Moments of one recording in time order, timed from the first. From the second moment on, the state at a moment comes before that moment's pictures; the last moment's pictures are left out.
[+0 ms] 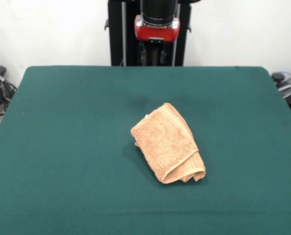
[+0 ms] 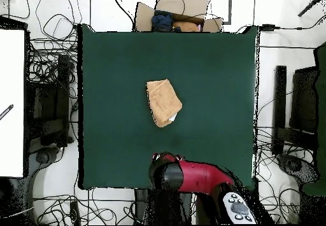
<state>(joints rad) -0.39 -0.75 0.04 2.15 -0.28 0.25 1.69</state>
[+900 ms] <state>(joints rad) -0.37 -0.68 0.05 1.99 -0.28 0.31 1.69</state>
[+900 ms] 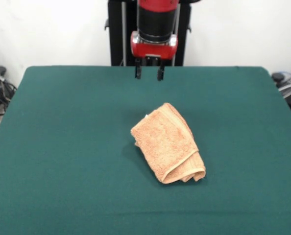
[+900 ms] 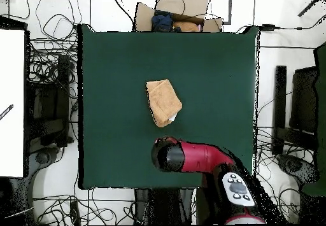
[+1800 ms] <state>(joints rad) -0.25 -0.62 0.05 1.82 -0.21 0.42 1.69</state>
